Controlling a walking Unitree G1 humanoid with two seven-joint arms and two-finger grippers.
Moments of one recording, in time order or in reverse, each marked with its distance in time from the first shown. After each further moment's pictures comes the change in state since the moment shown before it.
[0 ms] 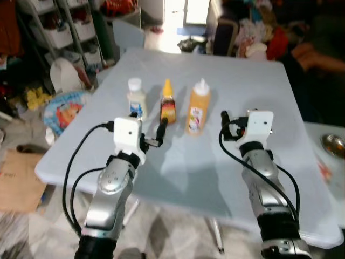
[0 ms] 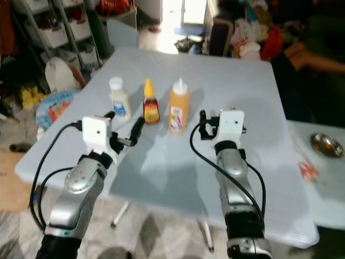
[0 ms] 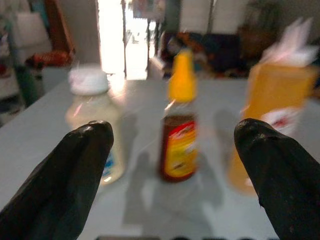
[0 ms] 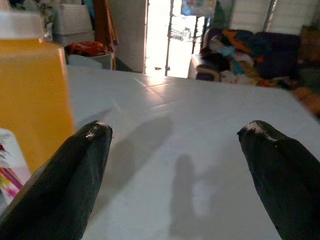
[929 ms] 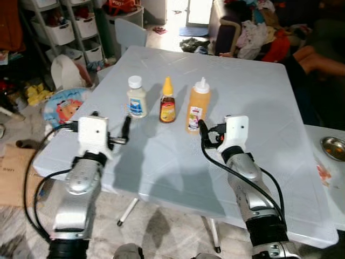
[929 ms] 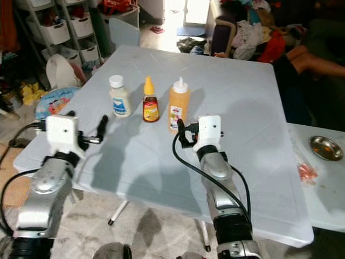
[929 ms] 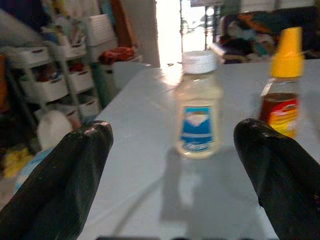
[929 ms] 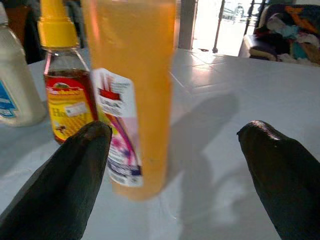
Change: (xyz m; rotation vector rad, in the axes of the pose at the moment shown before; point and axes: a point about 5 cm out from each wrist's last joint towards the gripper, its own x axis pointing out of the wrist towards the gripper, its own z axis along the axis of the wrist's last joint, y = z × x) left arm -0.020 0.060 0.003 0.147 0.053 0.203; right arm -0.006 0.028 -0.011 0.022 0.083 0.166
